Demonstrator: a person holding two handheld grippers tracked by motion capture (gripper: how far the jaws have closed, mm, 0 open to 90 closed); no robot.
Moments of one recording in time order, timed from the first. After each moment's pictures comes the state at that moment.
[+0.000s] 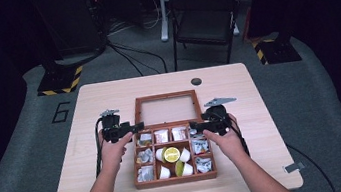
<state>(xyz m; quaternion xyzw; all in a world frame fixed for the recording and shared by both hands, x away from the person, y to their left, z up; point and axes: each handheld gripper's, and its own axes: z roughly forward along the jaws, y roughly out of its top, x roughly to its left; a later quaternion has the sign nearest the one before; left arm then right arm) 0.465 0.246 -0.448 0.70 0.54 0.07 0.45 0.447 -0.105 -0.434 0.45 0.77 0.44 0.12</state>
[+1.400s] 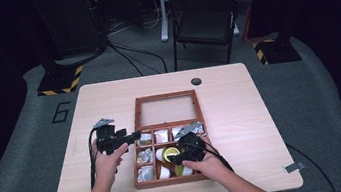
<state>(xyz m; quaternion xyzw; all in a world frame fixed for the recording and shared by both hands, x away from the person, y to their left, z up) 0.428 0.258 -0.443 0.71 0.52 0.08 0.47 0.405 -0.025 -0.478 0.33 0.87 0.37 0.06</state>
